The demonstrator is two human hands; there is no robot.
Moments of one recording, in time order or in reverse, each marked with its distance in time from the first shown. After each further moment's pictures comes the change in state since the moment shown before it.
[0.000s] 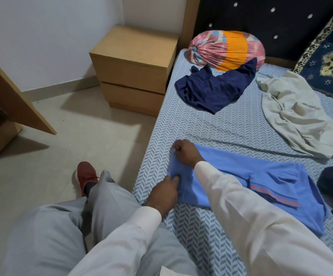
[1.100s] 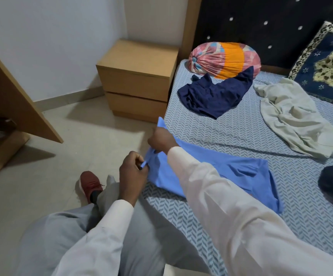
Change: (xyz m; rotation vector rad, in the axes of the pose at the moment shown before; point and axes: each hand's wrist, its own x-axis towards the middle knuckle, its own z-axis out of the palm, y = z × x) left_hand -0.037 -0.060 -0.093 -0.559 0.789 -0.151; right_hand -0.001 -0.161 -0.028 0.221 -0.083 0.166
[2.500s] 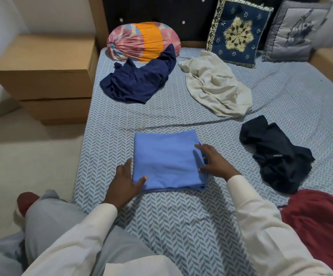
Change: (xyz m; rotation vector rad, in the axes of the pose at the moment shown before) left_hand -0.079 0.022 0.154 0.363 -0.700 0.172; right_hand -0.185 0.383 -0.142 0.071 0.150 0.113
